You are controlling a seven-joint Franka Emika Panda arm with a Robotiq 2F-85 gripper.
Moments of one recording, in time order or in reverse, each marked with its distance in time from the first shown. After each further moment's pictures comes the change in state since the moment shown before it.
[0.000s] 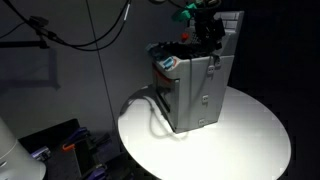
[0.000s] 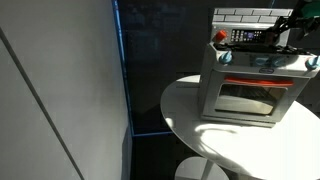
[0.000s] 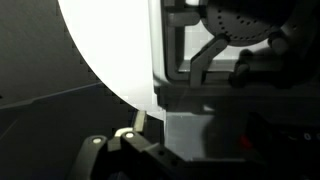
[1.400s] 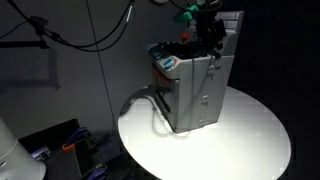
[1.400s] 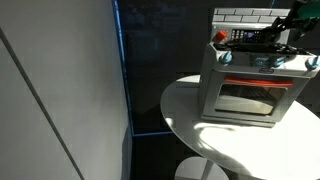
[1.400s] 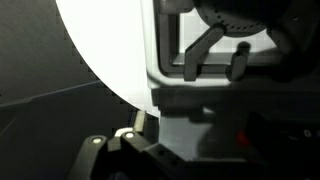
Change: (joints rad) arm 0.004 0.033 0.000 0.037 0.000 0.000 0.000
